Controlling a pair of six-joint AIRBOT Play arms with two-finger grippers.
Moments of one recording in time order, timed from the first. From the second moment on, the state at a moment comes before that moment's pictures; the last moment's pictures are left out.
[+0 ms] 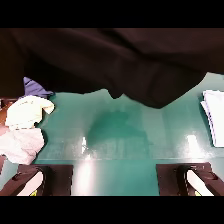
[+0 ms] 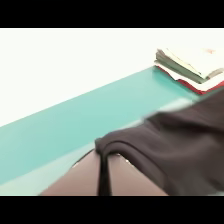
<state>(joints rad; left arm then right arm) 0.16 -0.91 2.13 0.87 -1.37 -1.27 -0.21 -0.89 1.99 -1.26 1.42 1.54</state>
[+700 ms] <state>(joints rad) 0.15 -1.26 1.45 0.89 -1.50 -1.26 -0.01 -1.37 1.60 -1.26 1.41 1.55</state>
